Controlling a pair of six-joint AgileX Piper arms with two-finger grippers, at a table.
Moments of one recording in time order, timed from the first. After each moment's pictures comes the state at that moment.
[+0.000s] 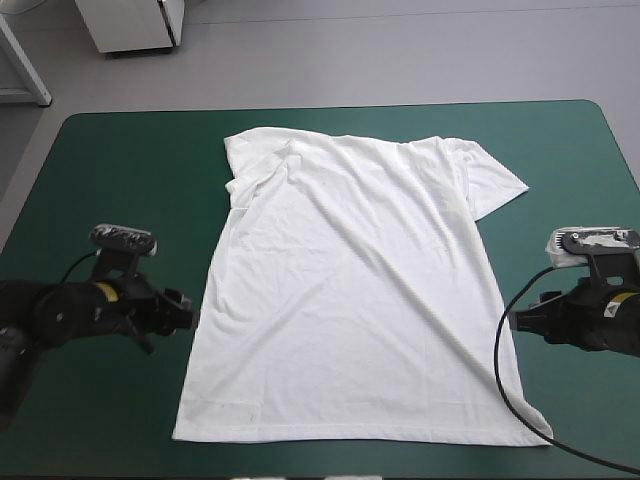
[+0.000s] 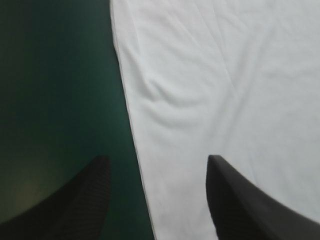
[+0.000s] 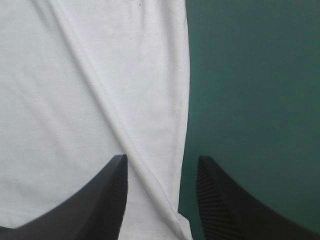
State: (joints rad) left arm -0.22 1.01 -0.97 -0.14 1.04 0.10; right arm 0.06 0.86 -1.07 0.09 1.25 -0.02
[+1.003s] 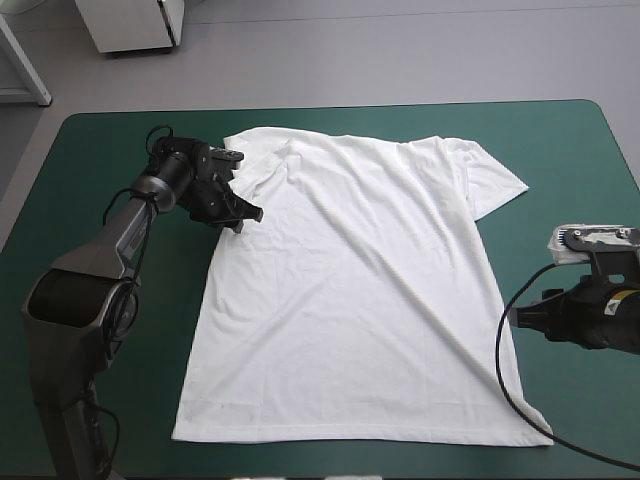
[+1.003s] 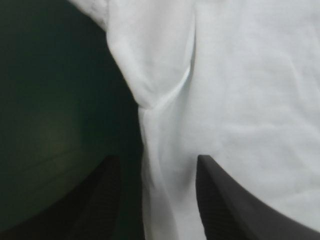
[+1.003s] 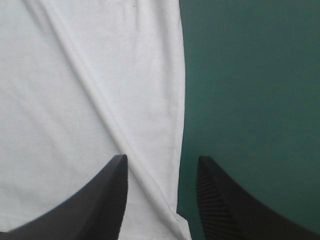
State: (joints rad) left arm -0.22 2.05 -1.75 -0.05 1.10 0.10; right arm 0.06 0.87 -1.08 0.08 1.25 0.00
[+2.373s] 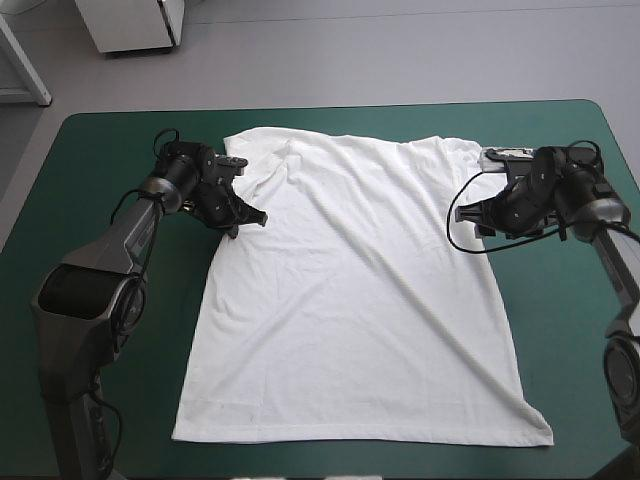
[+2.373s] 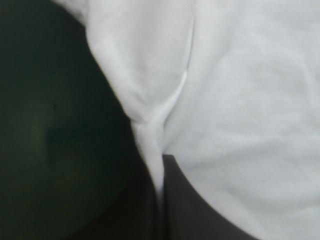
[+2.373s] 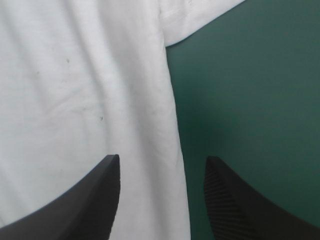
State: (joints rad) left arm -0.22 2.09 -1.76 -0.08 1.10 0.09; right arm 0.06 1.70 -1.42 0.10 1.01 -0.02
